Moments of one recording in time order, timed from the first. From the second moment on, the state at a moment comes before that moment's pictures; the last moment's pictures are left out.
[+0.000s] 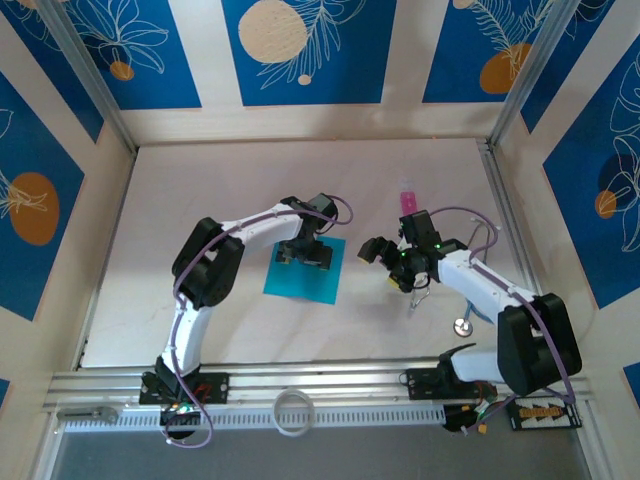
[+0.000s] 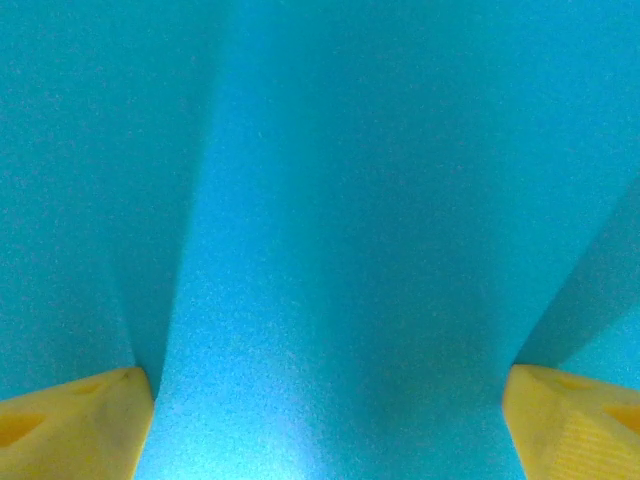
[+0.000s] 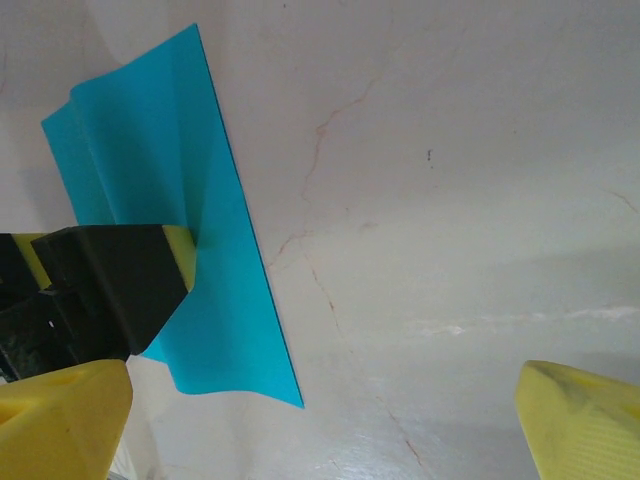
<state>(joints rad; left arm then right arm) -0.73 2.14 1.60 -0.95 -0.03 -0.52 0.33 1.30 0.73 -0.50 -0.37 0.91</state>
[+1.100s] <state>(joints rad) -0.74 2.09 1.56 -0.85 -0.03 -0.52 0.33 1.06 0.57 -0.35 -0.31 0.83</state>
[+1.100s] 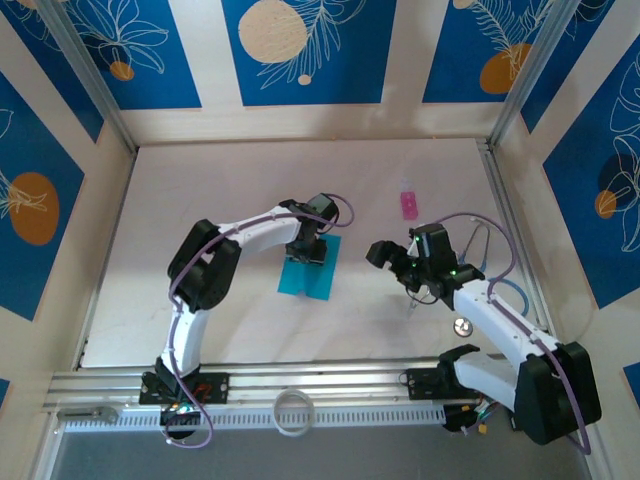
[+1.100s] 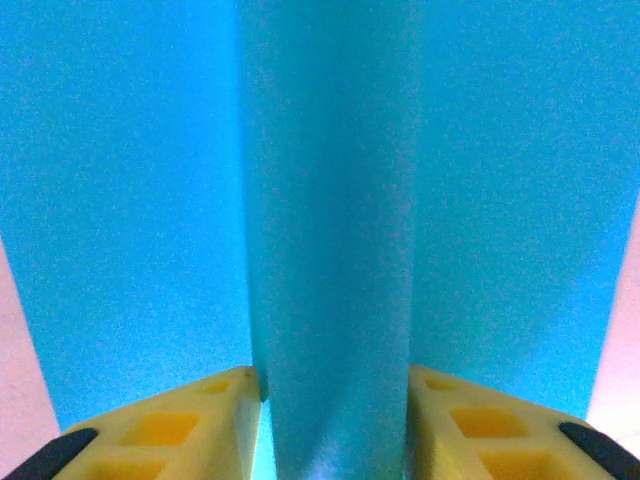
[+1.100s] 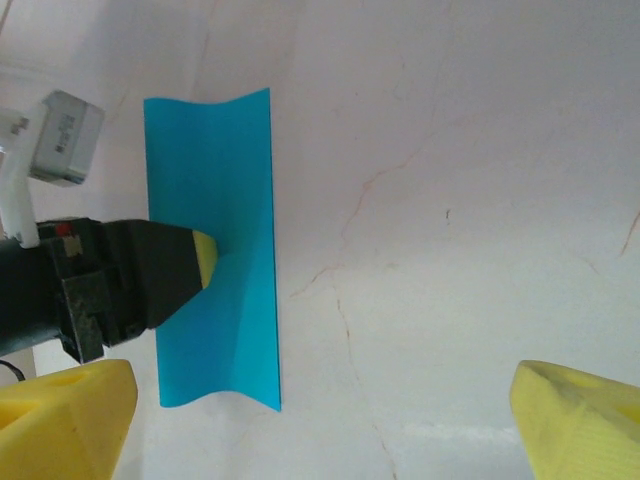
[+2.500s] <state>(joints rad) -0.59 1.84 1.12 -0.18 0.54 -0.91 0.23 1.23 0.69 -0.37 -0.53 0.86</state>
